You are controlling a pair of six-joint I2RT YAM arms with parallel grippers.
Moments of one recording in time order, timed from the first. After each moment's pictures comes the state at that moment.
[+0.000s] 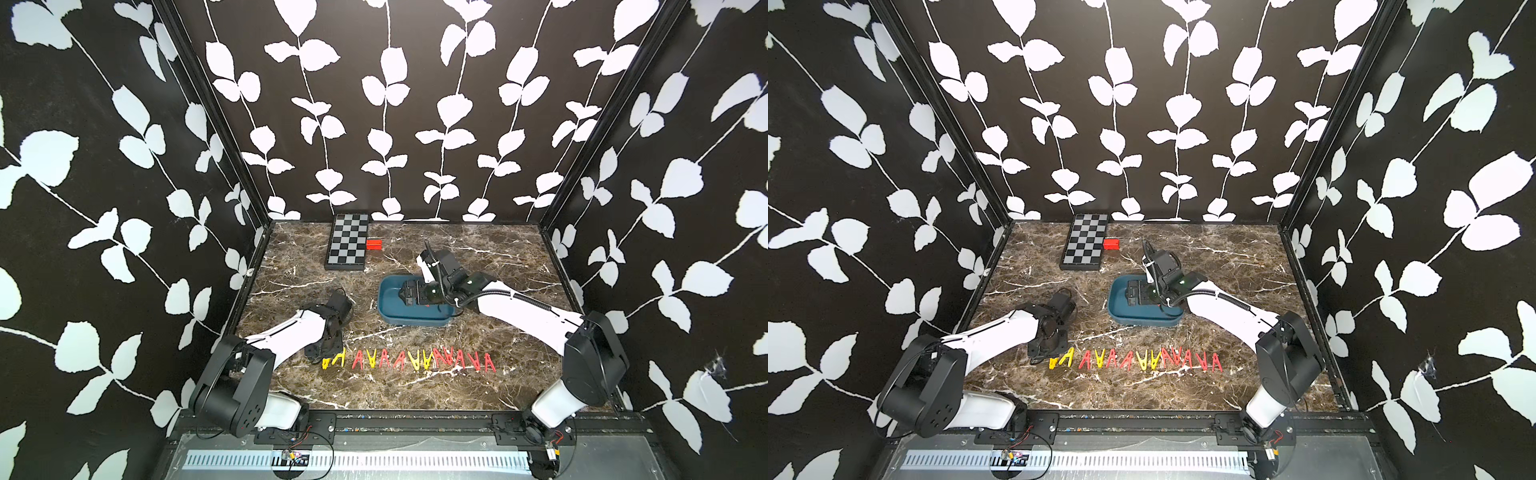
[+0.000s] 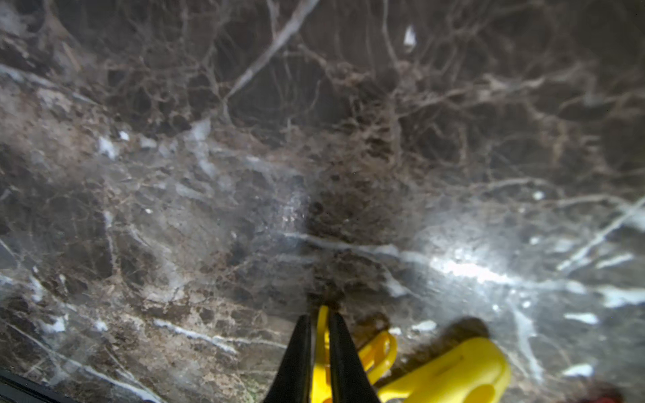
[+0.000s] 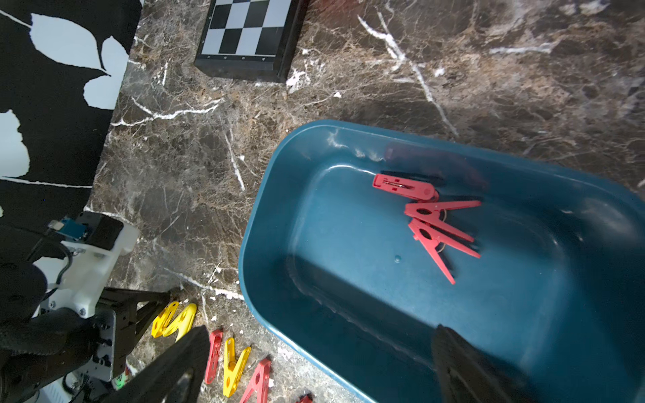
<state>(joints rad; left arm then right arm) -0.44 1.39 0.68 -0.85 -0.22 -0.60 0.73 1.62 1.22 -0.45 -0.11 0.53</state>
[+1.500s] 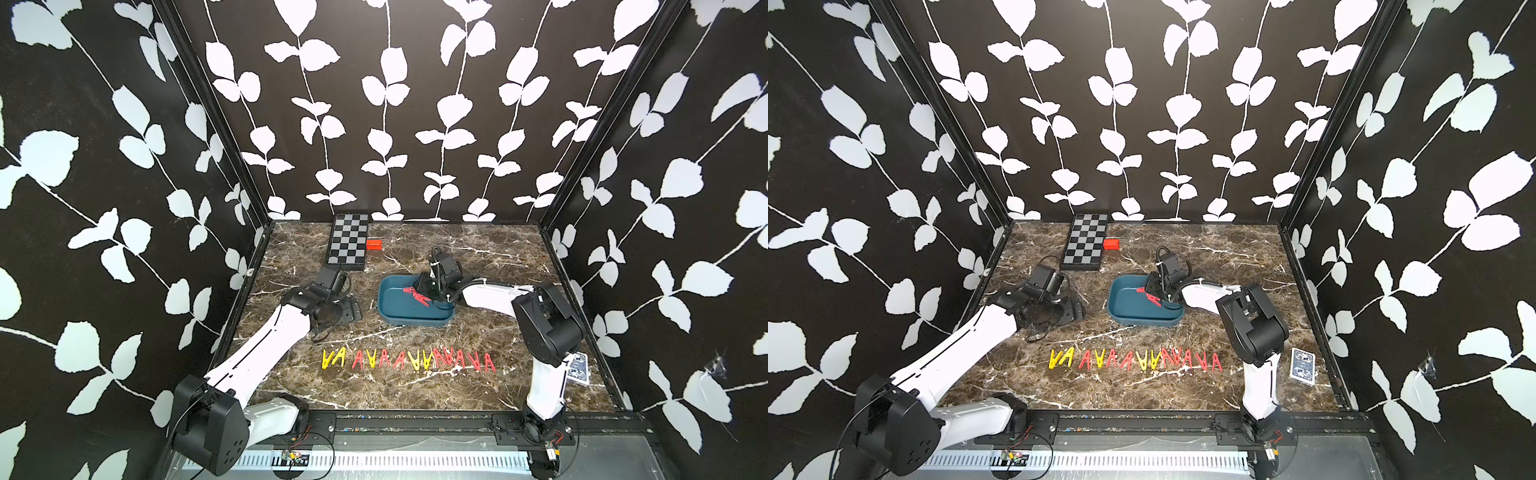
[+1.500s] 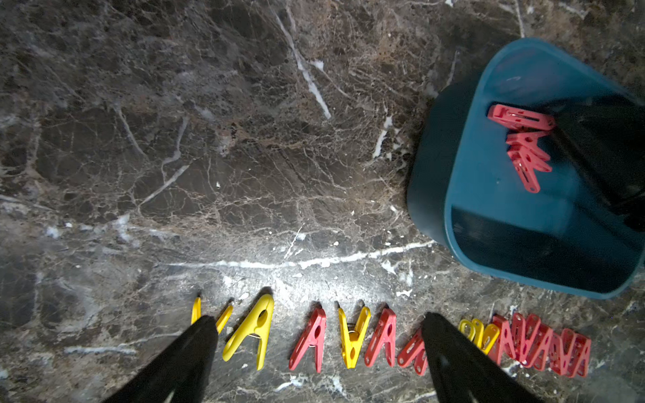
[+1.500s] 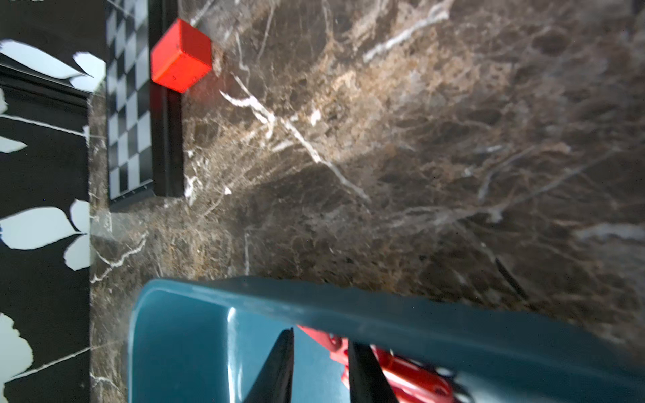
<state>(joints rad) -0.44 1.21 0.93 -0.86 0.01 -0.65 0.57 1.92 1.16 -0.02 -0.13 0.87</state>
